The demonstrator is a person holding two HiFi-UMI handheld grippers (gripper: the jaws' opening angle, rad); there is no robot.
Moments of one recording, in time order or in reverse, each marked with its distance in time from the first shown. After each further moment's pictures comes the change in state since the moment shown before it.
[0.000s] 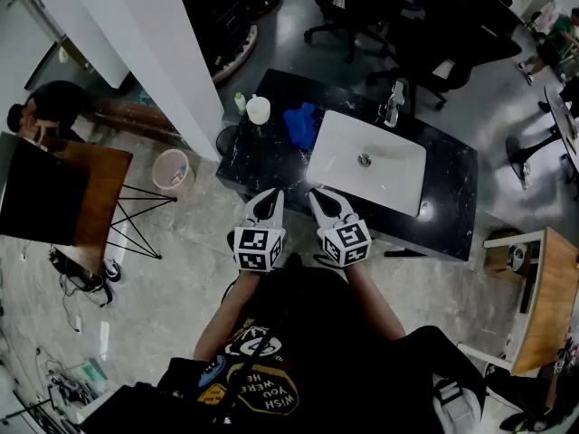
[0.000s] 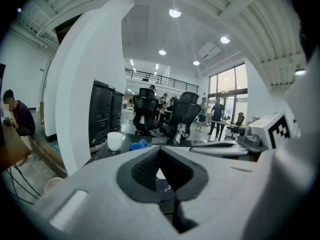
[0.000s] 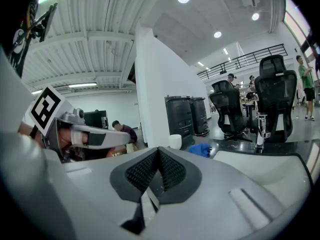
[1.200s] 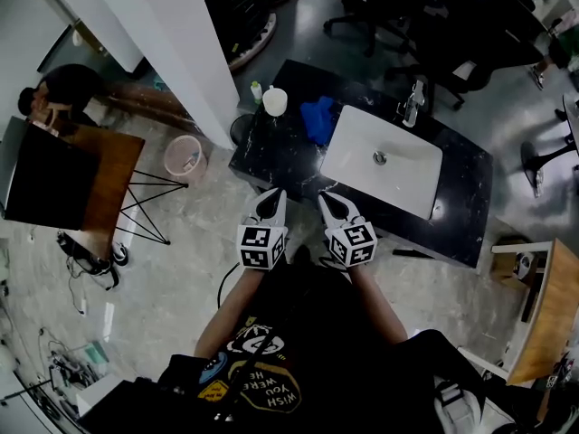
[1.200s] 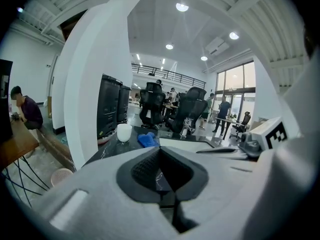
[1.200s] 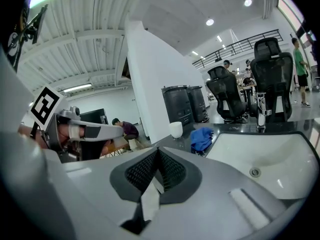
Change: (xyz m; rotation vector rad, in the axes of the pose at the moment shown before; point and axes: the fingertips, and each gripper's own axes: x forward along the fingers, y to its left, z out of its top) left arm -0.007 0.025 -0.023 -0.050 0.068 0.059; right arm 0.010 0.000 -0.039 0.106 0.087 0.007
